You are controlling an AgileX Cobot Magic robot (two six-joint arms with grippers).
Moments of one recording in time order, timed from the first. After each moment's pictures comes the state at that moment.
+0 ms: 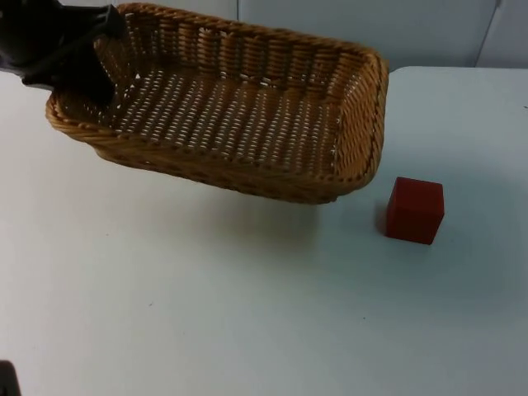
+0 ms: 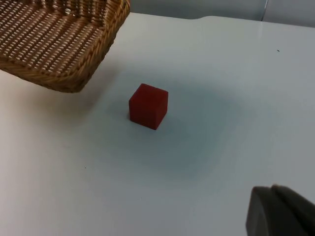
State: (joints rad) right arm 0.00 0.00 -0.52 0.16 1.10 -0.22; left arm -0.07 1.95 -1.35 -0.68 0.72 0.54
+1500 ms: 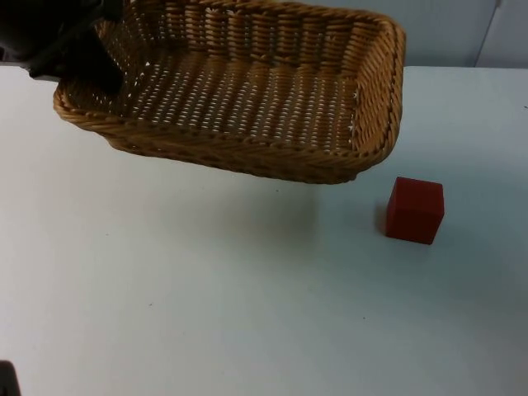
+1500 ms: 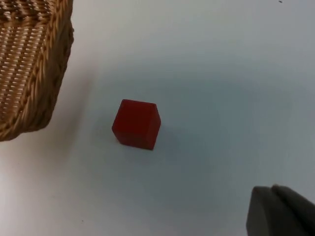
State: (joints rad) right arm 0.00 0.66 -0.53 0.20 0.66 -0.08; left arm -0.05 1.95 -1.35 -0.82 0.76 0.65
